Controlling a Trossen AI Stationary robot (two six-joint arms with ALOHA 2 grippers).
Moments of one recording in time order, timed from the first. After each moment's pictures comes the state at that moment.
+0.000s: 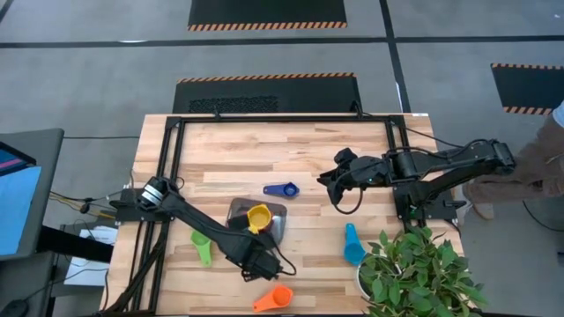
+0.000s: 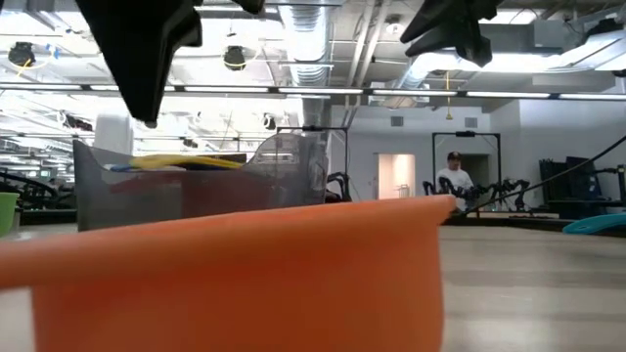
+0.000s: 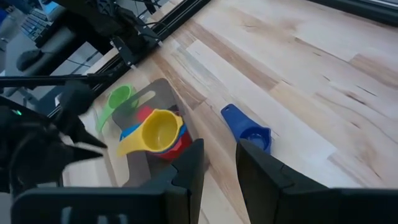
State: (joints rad) left arm -0.51 2.04 1.76 -1.36 -0.17 -0.83; right arm 0.12 1.13 0.97 -0.43 0.31 0.76
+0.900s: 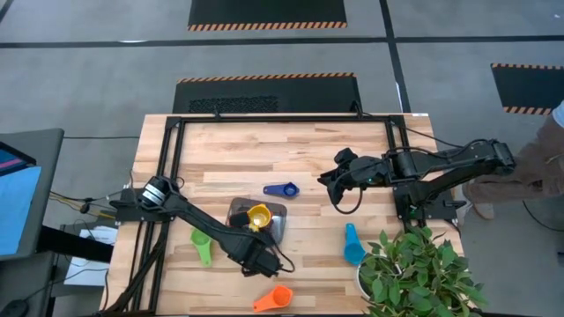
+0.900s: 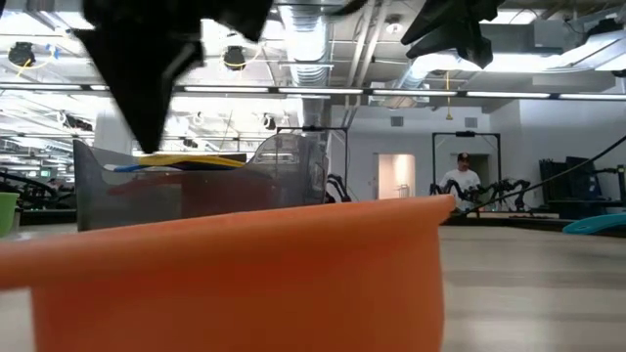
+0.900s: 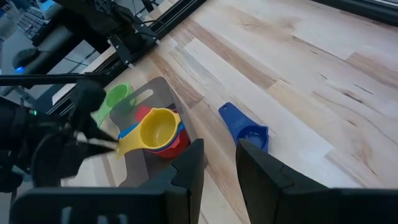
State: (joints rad) left arm -0.50 2.05 1.68 -1.33 -0.22 -0.81; right arm 0.12 1.13 0.97 -0.43 0.31 0.76
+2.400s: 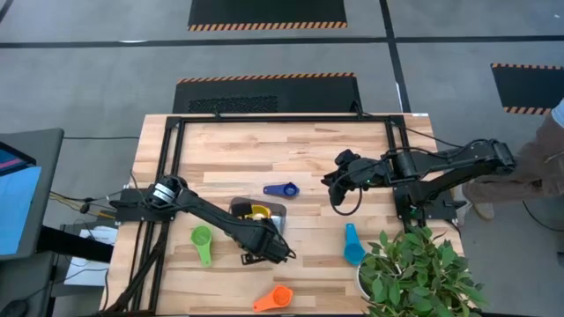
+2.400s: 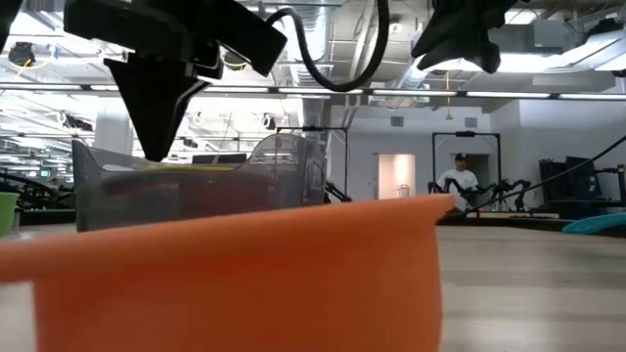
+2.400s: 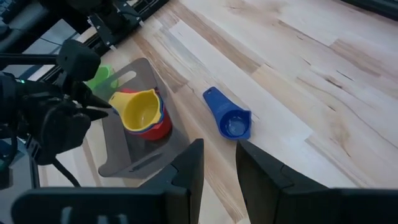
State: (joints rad) left arm -0.42 2.11 1.75 -1.48 -0.20 -0.68; right arm 0.12 1.13 0.97 -0.52 0.31 0.75
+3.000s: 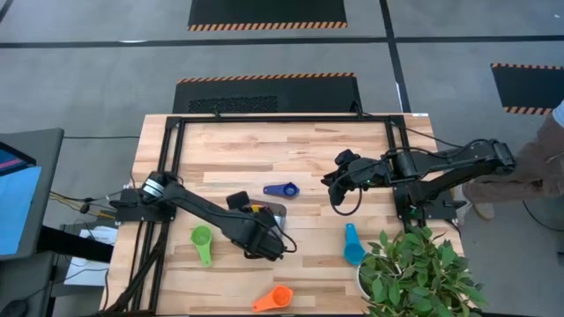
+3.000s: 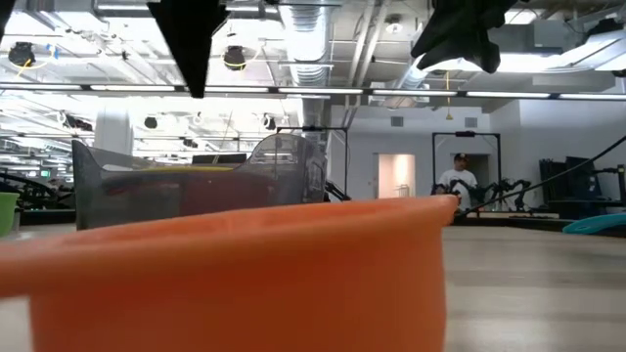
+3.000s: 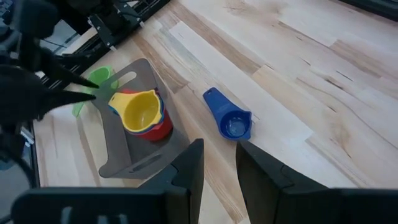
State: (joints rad) left arm -0.42 2.02 1.84 -1.57 -0.39 -0.81; right arm 0.12 1.13 0.97 -0.51 0.31 0.75
